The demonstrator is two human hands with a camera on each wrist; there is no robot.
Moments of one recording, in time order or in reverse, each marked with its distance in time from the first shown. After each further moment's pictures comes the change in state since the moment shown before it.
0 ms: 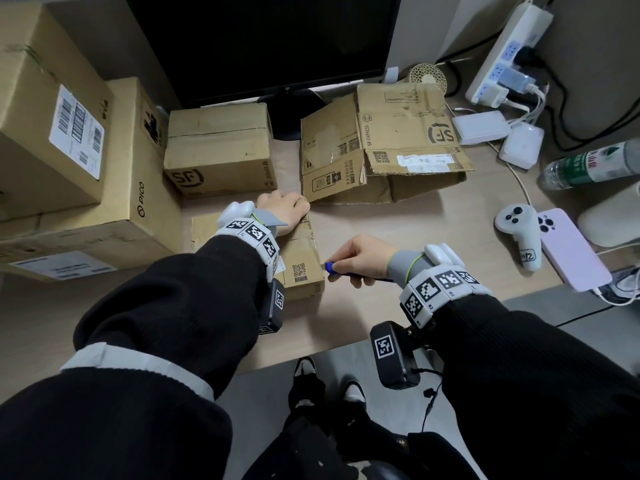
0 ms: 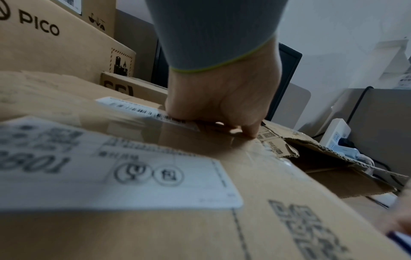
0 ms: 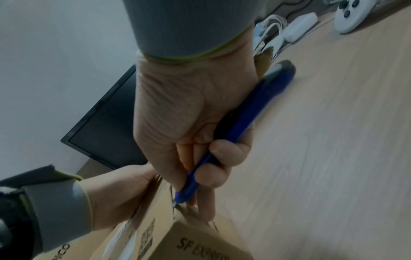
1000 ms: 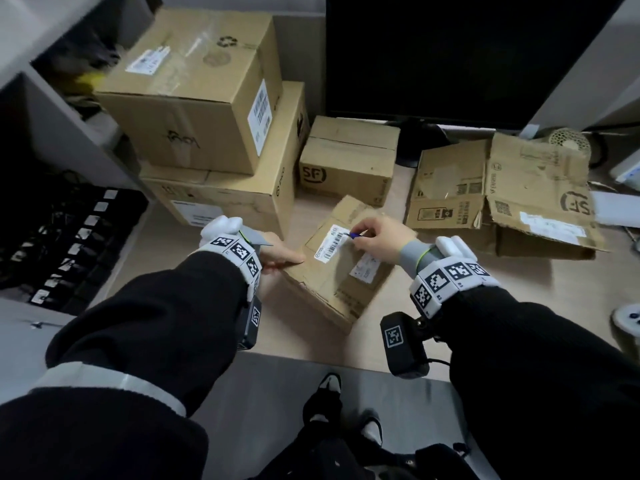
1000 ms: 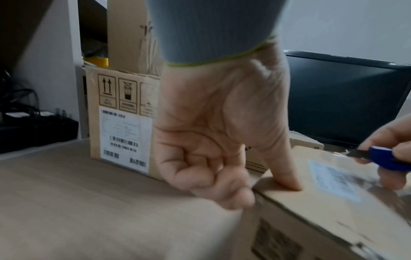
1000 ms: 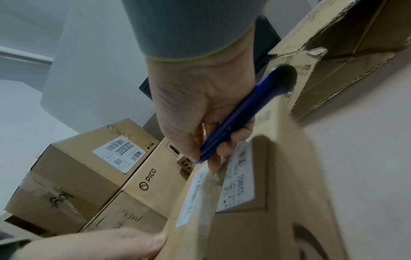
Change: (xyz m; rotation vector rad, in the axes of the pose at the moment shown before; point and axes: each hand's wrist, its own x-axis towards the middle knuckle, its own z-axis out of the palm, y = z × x) left_hand -0.090 -0.176 -0.005 -0.561 -0.371 -0.441; right_hand 0.056 -0.115 0.053 -0.461 0.151 -0.249
